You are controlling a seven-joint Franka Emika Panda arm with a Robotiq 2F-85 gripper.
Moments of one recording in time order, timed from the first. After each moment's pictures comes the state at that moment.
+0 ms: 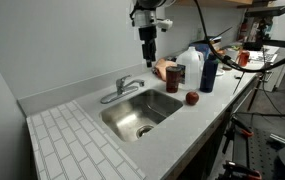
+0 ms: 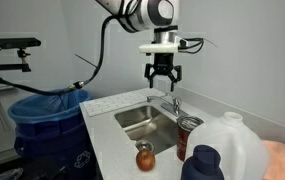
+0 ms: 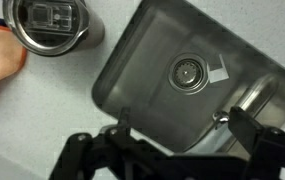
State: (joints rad) arm 0.00 0.24 -0.04 -1.78 -0.06 1.92 -0.31
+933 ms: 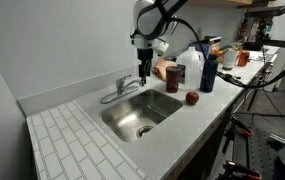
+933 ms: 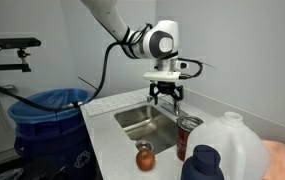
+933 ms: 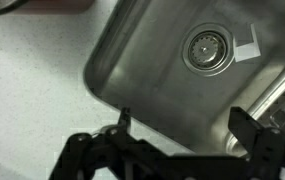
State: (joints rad) arm -0.02 0.36 -0.03 -1.86 -0.05 2.24 -0.30
